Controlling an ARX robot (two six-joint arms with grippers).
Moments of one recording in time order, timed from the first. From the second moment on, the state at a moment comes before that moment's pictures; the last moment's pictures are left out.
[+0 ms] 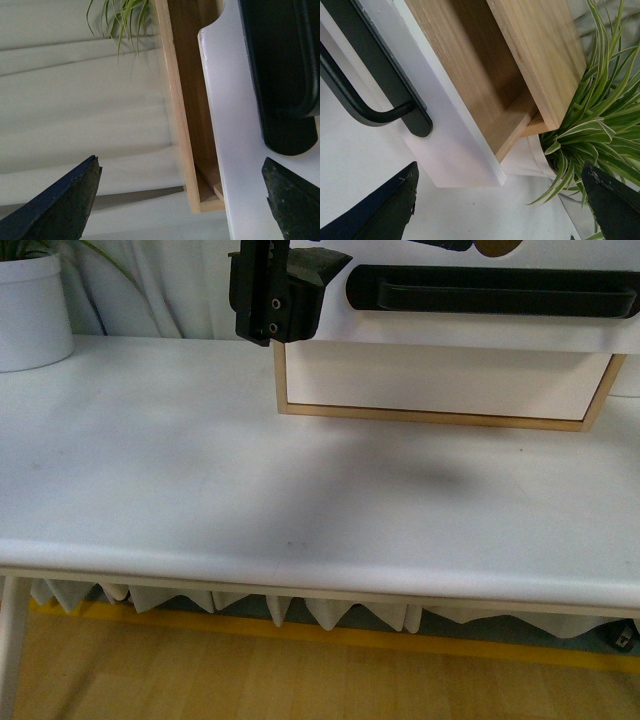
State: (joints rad) left arm -0.48 1.66 1.02 0.66 0.07 1.78; right arm -0.01 1.37 1.11 -0.14 -0.19 -1.05
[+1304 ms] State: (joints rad) left arm -0.42 2.04 1.48 0.58 0.10 1.78; right arm -0.03 1.83 1.42 0.11 -0.09 -0.91
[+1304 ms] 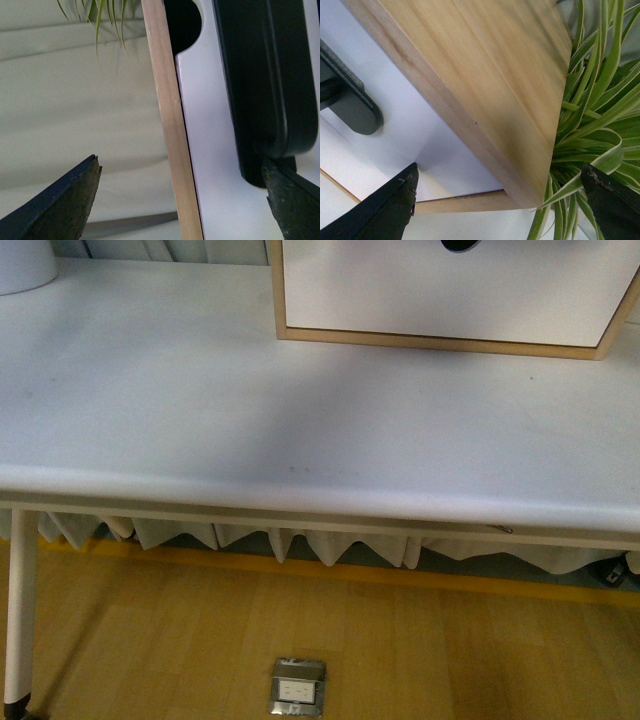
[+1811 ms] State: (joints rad) left arm -0.42 1.92 1.28 0.70 0.06 1.71; right arm -0.05 1.71 1.28 0.13 -0.12 -0.82
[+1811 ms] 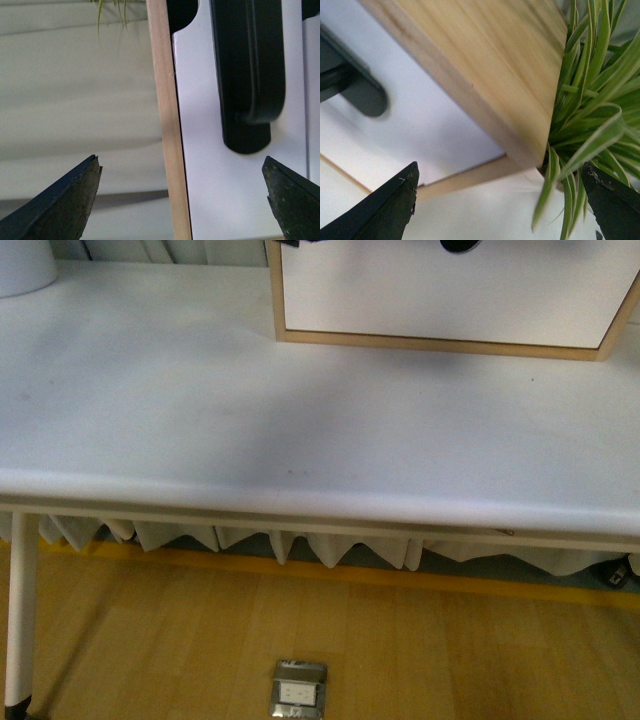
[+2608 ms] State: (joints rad) left arm -0.22 0.88 0.25 0.67 -0.22 1.05; right arm -0.26 0.67 0.45 0.10 -0.19 -0.47
